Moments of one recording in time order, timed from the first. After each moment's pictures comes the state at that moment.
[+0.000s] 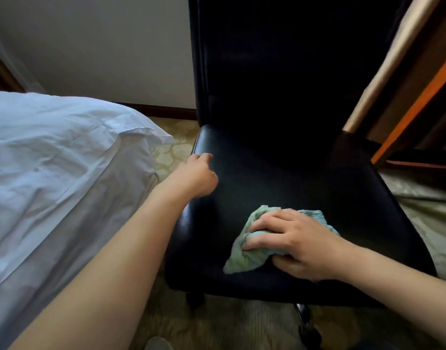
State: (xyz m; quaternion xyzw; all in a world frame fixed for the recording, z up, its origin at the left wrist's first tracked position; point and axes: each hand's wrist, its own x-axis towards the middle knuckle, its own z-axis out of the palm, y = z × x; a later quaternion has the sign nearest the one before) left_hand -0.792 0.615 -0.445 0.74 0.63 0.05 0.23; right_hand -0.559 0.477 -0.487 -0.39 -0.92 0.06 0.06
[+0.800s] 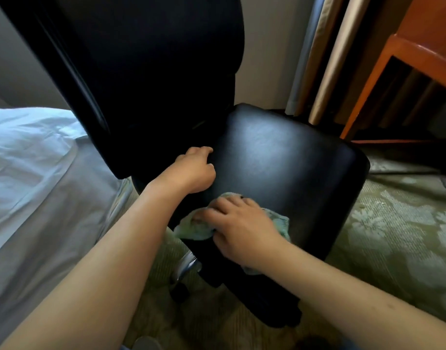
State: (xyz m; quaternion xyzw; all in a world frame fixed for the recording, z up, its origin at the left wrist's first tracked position) left_hand -0.713 0.578 -0.438 0.79 0.58 0.06 0.19; right_hand -0.593 0.455 -0.507 -0.54 -0.83 0.00 0.16
